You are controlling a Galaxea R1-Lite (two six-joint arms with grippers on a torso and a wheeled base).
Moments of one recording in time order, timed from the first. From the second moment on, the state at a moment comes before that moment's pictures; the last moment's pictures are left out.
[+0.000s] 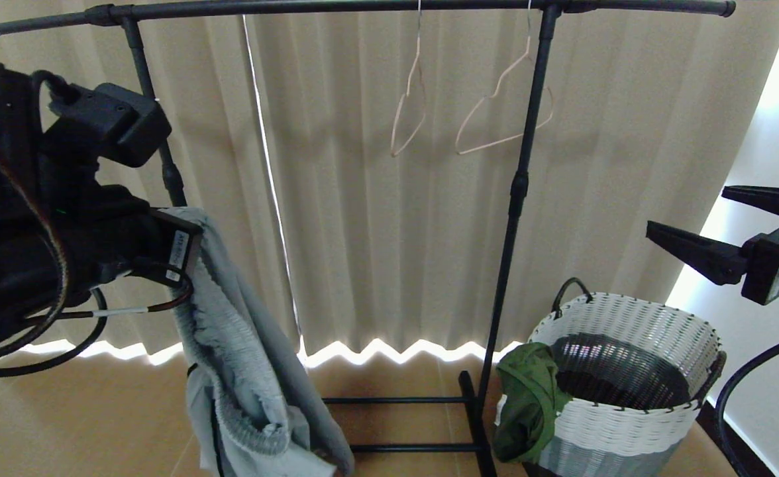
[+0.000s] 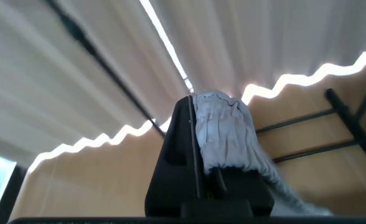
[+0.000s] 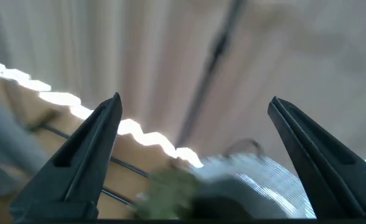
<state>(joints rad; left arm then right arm) -0.49 1.36 -0.99 -0.03 0.46 0.25 0.23 1.18 -0.75 -0.31 0.03 -0.21</state>
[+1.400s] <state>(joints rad) -0.43 1.12 -0.81 -0.02 0.36 0.27 0.19 1.12 -0.66 -0.32 -0.17 -0.27</state>
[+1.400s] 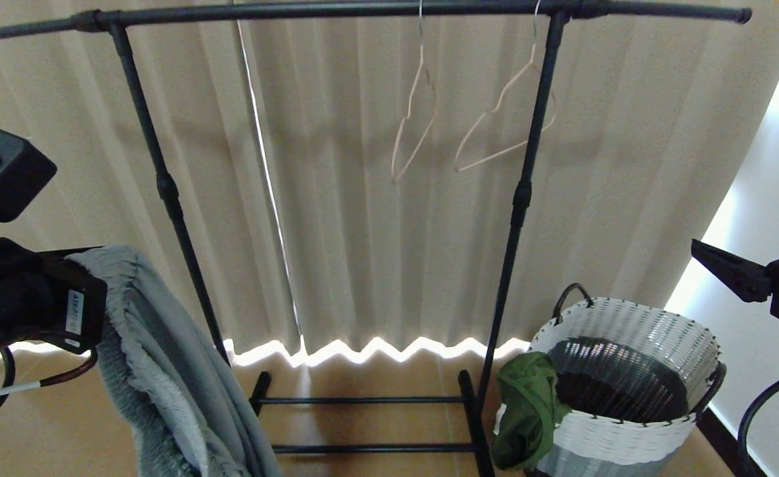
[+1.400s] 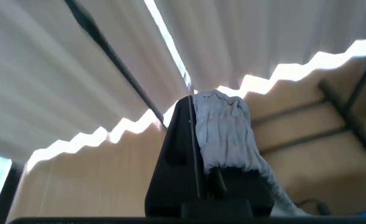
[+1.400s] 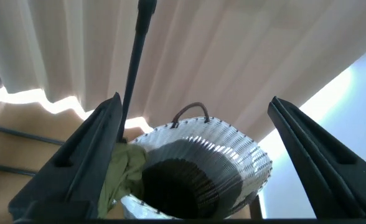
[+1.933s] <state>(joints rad) -0.43 1.11 -0.79 -0.02 0.32 0.29 0.19 1.12 -0.66 -0.32 -0.17 -0.27</state>
